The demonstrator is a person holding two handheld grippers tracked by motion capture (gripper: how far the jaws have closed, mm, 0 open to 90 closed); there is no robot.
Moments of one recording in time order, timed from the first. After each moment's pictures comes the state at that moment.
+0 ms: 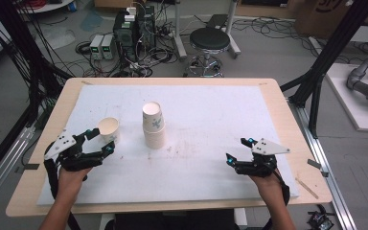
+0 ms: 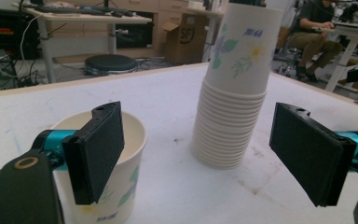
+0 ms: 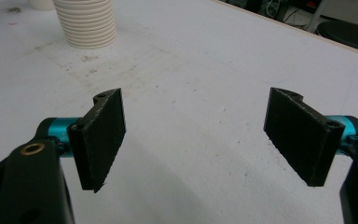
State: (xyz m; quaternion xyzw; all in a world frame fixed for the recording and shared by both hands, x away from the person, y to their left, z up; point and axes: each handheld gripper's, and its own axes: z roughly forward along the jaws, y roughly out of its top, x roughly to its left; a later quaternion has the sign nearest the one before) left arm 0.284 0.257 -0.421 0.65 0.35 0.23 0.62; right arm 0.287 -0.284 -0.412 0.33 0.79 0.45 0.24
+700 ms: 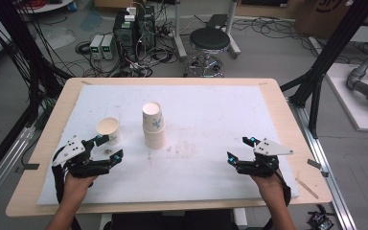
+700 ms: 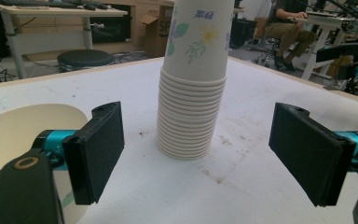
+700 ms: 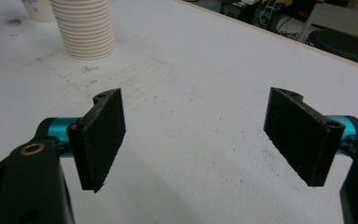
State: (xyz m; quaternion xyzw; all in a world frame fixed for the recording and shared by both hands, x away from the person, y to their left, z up) left arm 0.270 0.242 -0.426 0.68 0.33 0.21 0.62; right arm 0.283 -0.283 -0.405 0.33 0.78 0.46 0.26
